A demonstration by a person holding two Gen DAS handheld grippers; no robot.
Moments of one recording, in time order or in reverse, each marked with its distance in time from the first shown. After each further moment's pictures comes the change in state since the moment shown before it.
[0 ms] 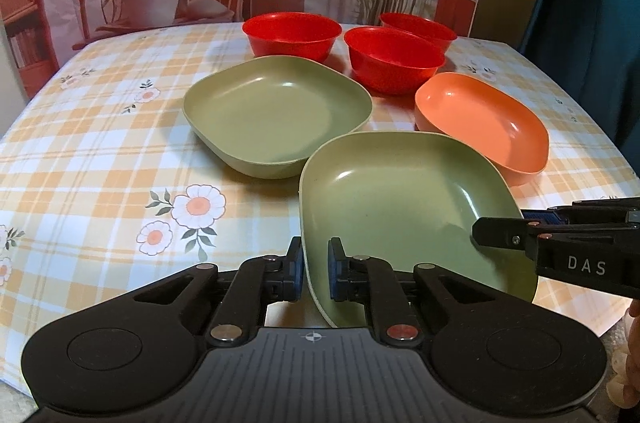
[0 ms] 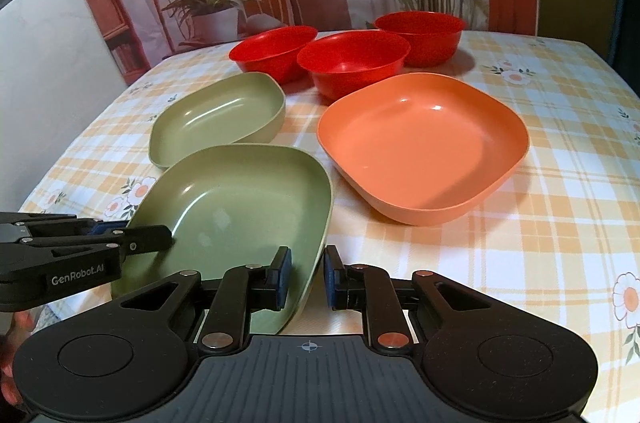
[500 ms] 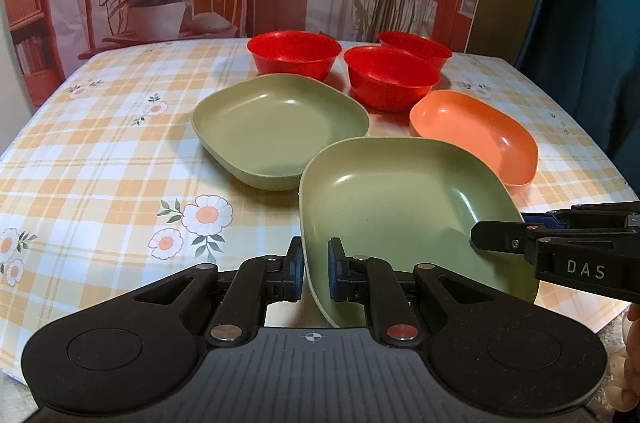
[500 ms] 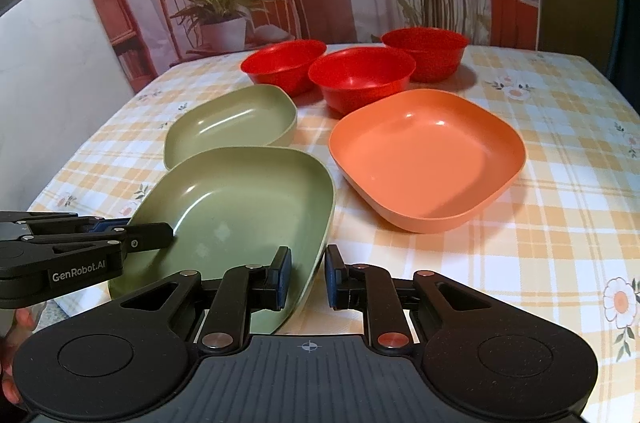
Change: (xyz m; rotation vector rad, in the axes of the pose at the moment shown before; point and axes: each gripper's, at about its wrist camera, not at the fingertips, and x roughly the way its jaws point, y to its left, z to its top) left arm -0.019 0.001 -0.002 -0.005 -0.050 -0.006; right arm -0.018 0.010 0.001 -0.016 -0.038 -0.002
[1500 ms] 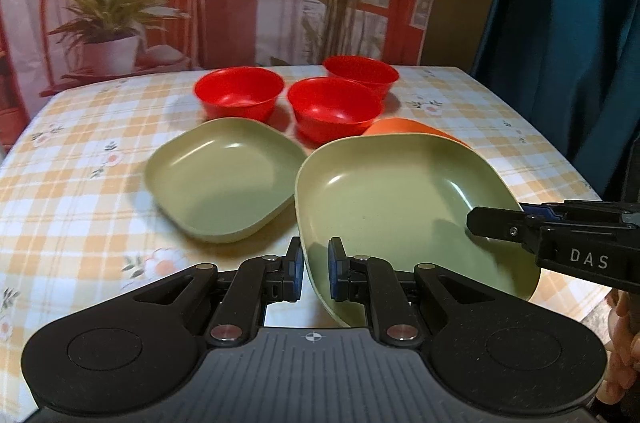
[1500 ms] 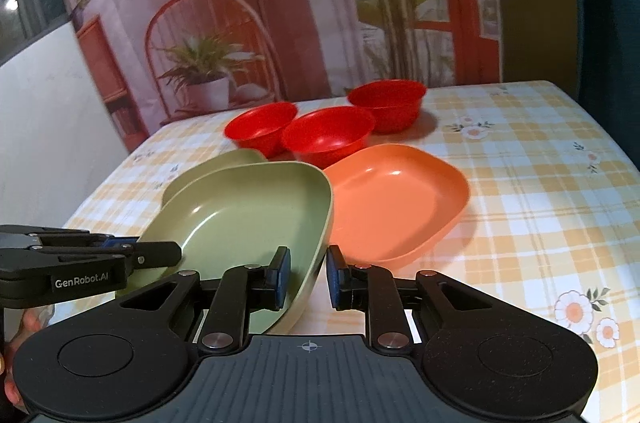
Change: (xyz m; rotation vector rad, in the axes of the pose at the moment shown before) left arm -0.008 -0.023 0.028 0.085 -0.025 -0.106; right arm -0.043 -0.032 0.011 0.087 -0.148 -0.025
